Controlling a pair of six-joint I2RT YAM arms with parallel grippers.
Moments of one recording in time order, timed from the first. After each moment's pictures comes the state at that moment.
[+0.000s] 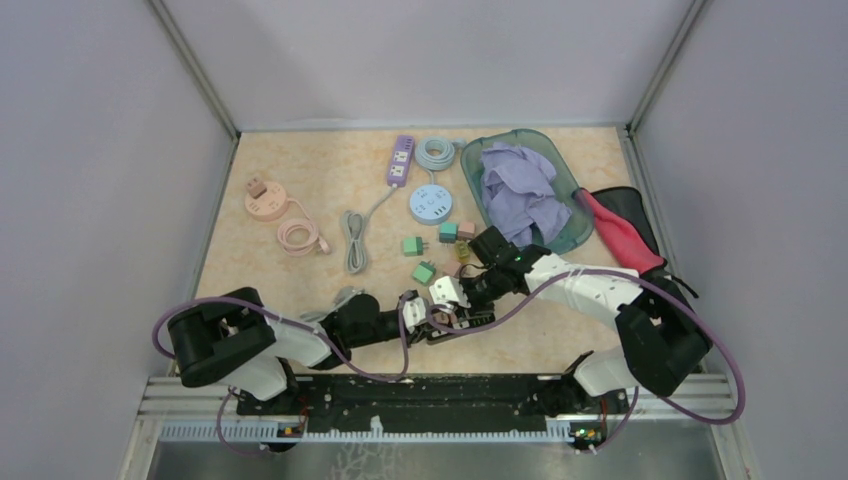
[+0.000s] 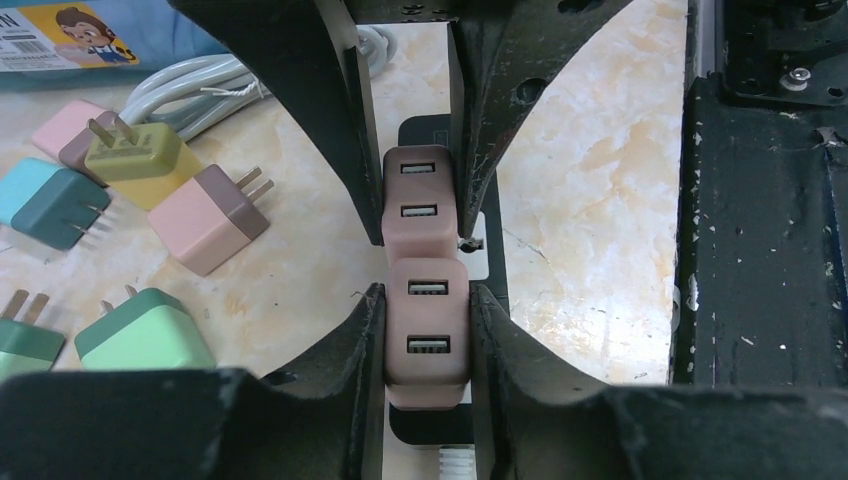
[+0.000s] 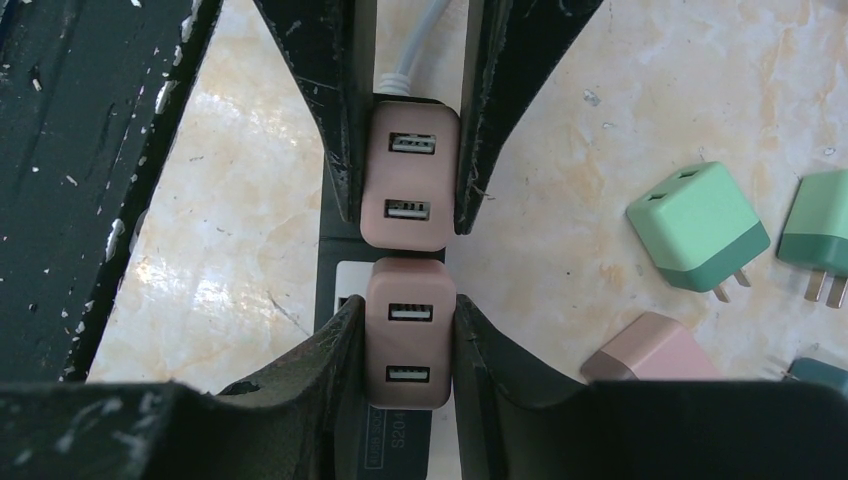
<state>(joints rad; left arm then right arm) -1.09 1.48 0.23 1.07 0.19 0.13 0.71 1.38 0.78 -0.54 -0.68 -1.15</state>
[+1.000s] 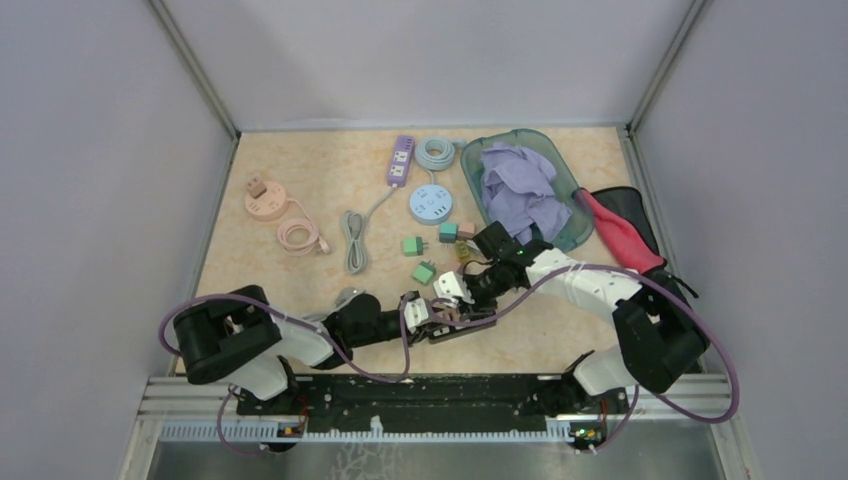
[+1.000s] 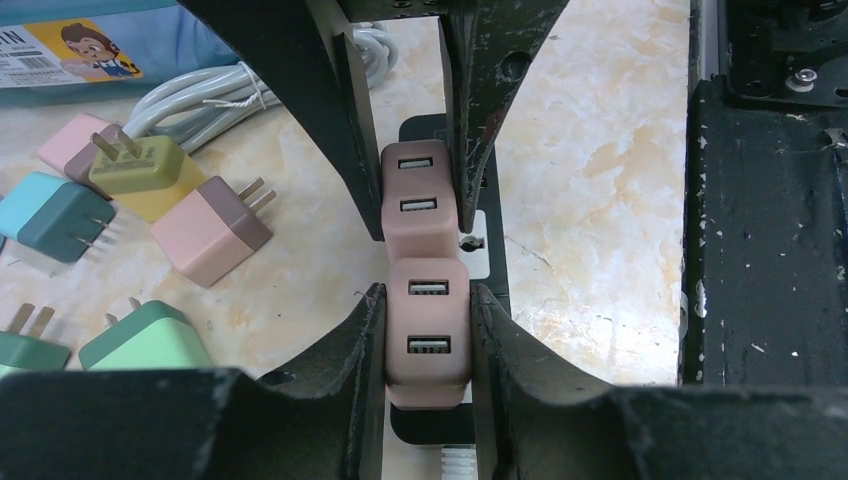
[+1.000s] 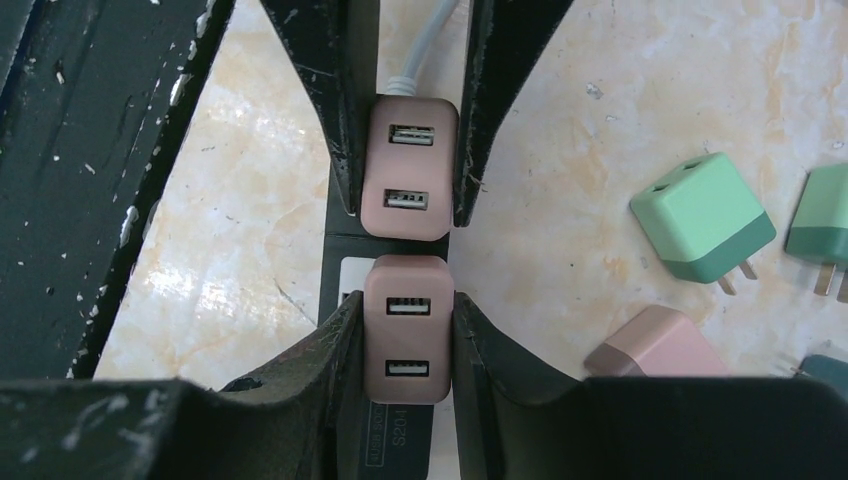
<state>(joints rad) -1.08 1.51 0.23 1.10 0.19 0.15 0.66 1.40 0.81 -0.59 -0.73 -1.17</state>
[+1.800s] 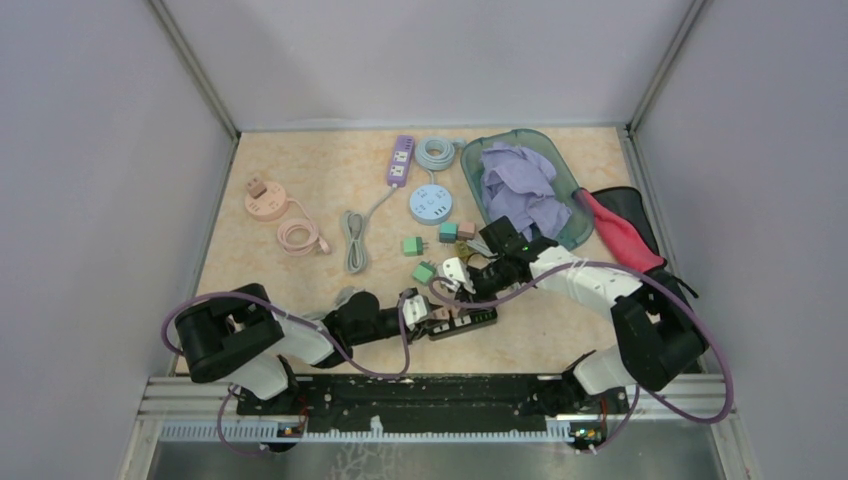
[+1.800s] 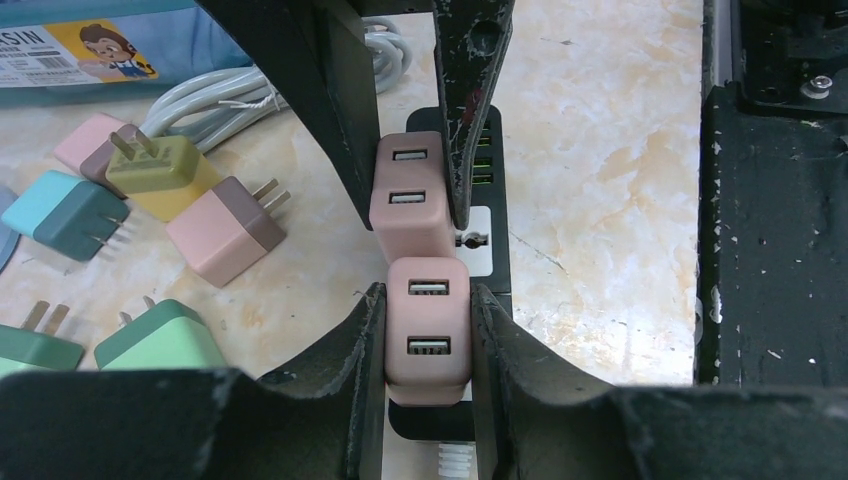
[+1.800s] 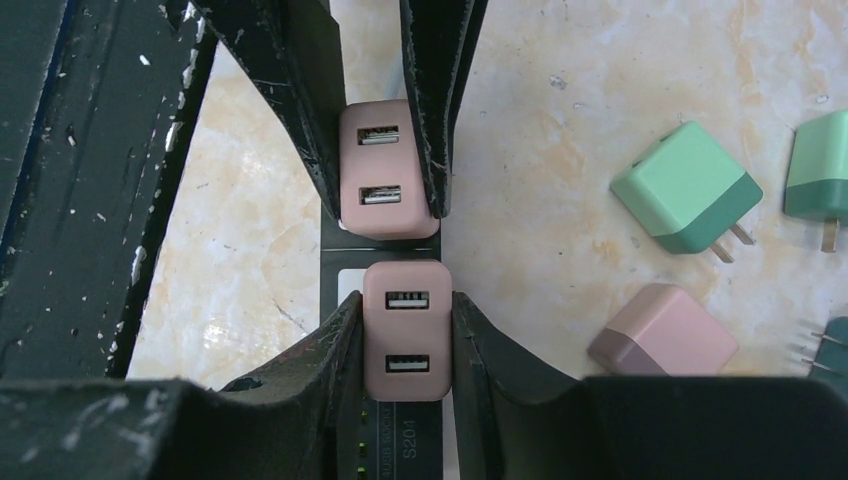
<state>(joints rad) -1.06 1.53 0.23 1.13 0.20 0.15 0.60 1.41 0.80 -0.53 -0.80 -1.05</state>
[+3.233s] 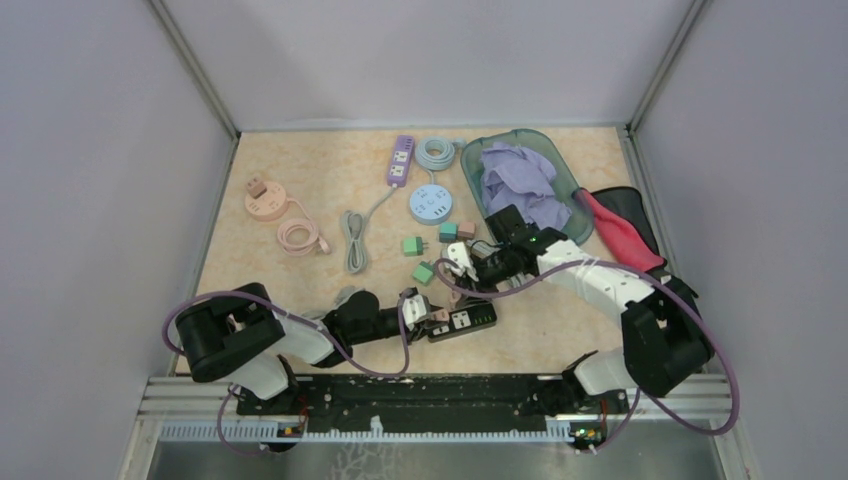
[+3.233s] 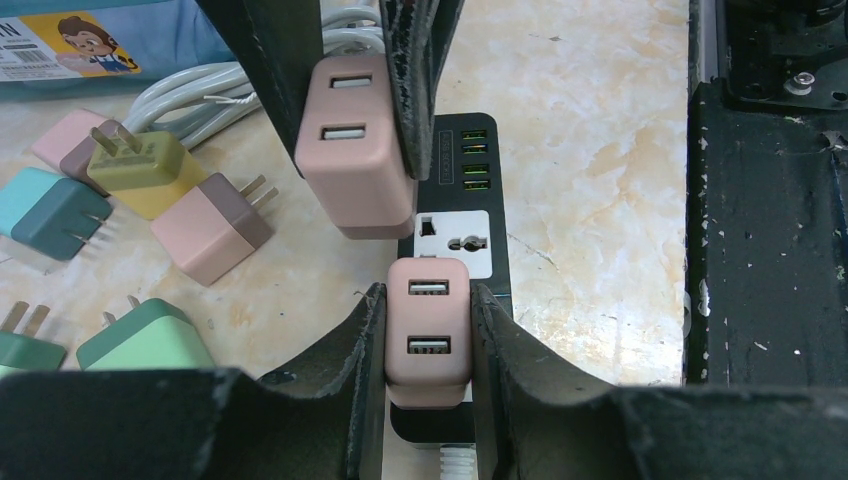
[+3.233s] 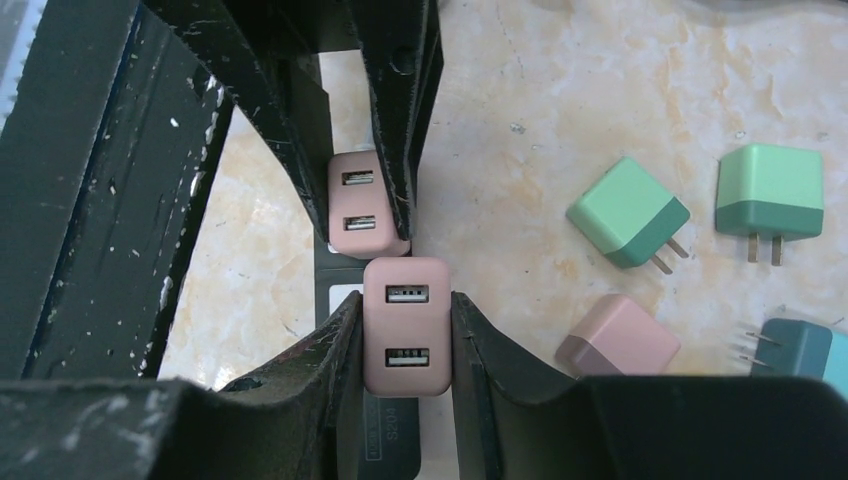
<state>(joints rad) -1.05 1.53 0.23 1.12 0.22 0.14 0.56 1.38 0.87 -0.60 -0.89 -1.04</state>
